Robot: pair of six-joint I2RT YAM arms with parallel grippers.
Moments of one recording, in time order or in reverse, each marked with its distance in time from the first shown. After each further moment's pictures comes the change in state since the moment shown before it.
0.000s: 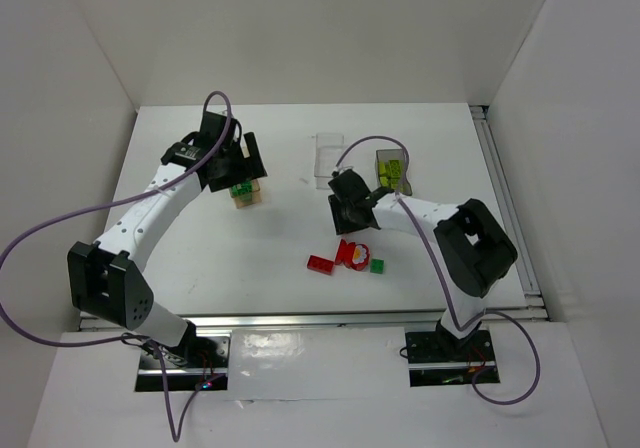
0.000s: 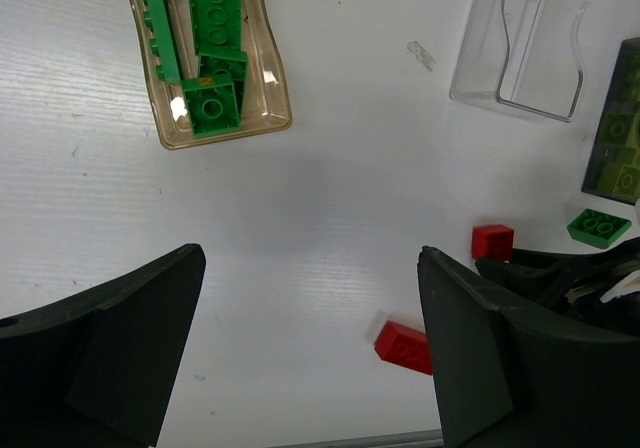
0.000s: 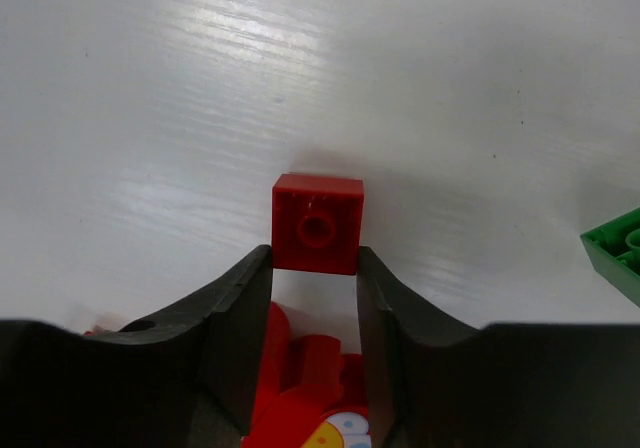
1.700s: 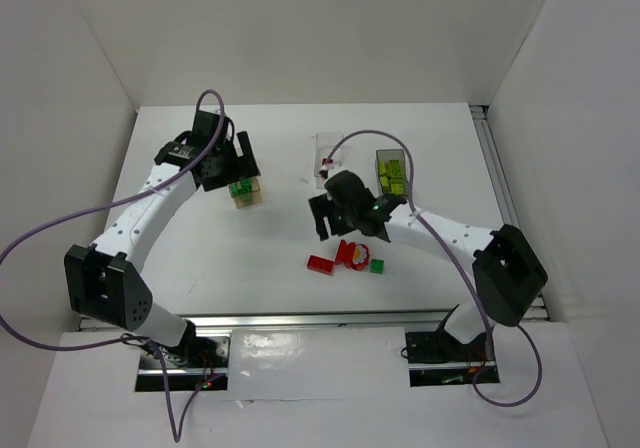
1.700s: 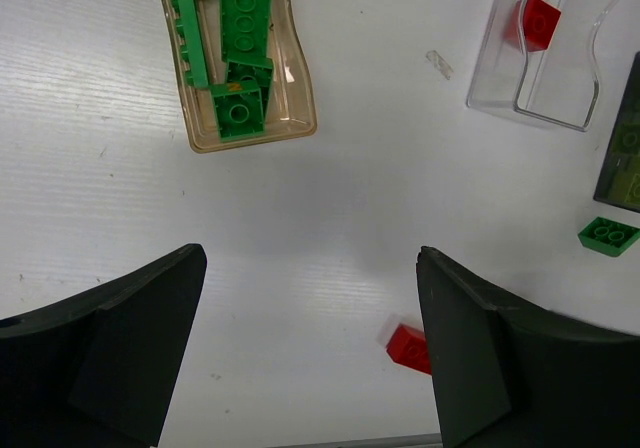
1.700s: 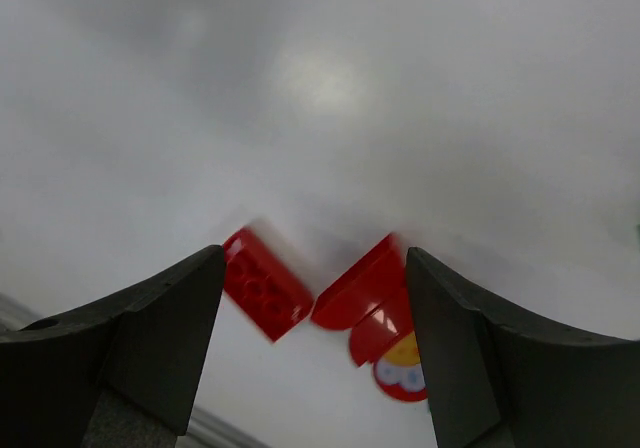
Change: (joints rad) left arm 0.040 -0.012 0.000 -0.015 0.003 0.023; right arm 0.092 -0.205 0.004 -0.013 -0.037 -0.019
